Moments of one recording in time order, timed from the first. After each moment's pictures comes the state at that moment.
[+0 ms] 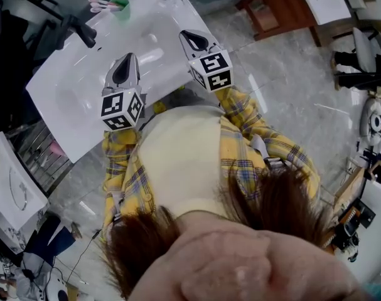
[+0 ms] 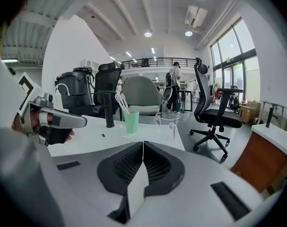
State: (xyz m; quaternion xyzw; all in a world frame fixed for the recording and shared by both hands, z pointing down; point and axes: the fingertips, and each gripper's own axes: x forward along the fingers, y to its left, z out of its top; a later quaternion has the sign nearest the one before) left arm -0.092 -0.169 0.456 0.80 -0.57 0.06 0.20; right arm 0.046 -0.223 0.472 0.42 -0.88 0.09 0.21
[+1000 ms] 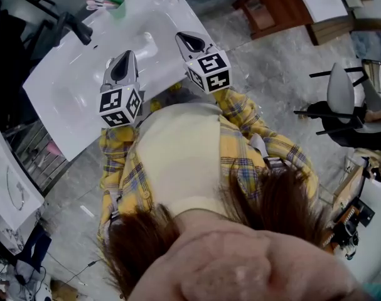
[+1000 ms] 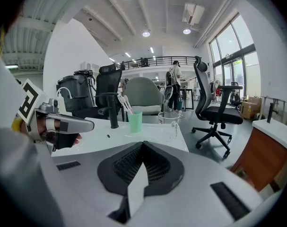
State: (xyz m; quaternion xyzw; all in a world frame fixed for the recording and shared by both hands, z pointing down) left arm -0.081 -0.164 0.455 0.80 -0.56 0.07 0.20; right arm 0.049 -0.203 0.465 0.41 -0.88 0.11 0.20
